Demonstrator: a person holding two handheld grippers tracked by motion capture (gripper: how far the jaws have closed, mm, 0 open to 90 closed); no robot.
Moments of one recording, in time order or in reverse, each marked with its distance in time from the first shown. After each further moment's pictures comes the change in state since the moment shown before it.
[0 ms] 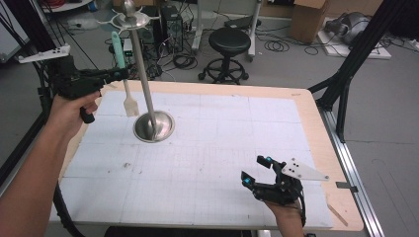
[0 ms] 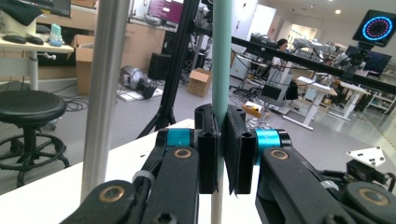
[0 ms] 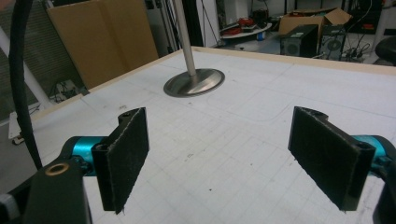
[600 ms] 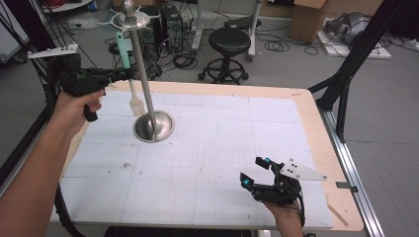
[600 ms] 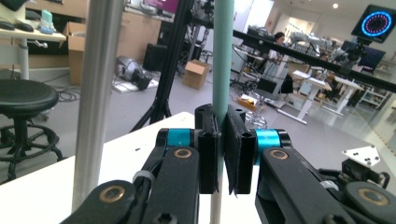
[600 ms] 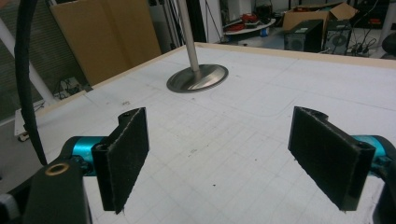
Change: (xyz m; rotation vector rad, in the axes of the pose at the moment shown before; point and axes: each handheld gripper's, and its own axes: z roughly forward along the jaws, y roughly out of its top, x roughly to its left) left arm 0.002 0.001 0.012 0.042 -0.021 -0.025; right arm 0.000 -0.003 0.002 0.015 0.011 0.003
